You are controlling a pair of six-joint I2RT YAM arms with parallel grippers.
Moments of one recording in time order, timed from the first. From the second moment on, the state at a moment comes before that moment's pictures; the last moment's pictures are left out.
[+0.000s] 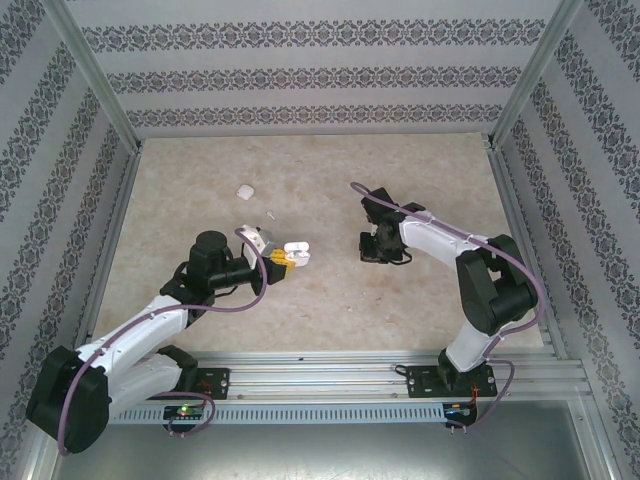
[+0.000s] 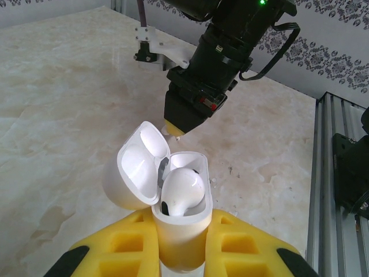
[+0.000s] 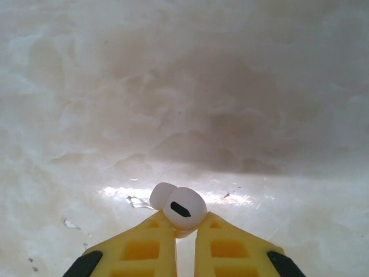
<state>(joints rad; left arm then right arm) -0.45 1.01 0.47 0.18 0.64 0.01 0.44 1.70 1.09 -0.72 -0.09 0.50</state>
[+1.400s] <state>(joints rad) -0.45 1.02 0.47 0.19 0.64 -0.01 0.49 1.83 1.21 -0.85 -0.14 0.67</state>
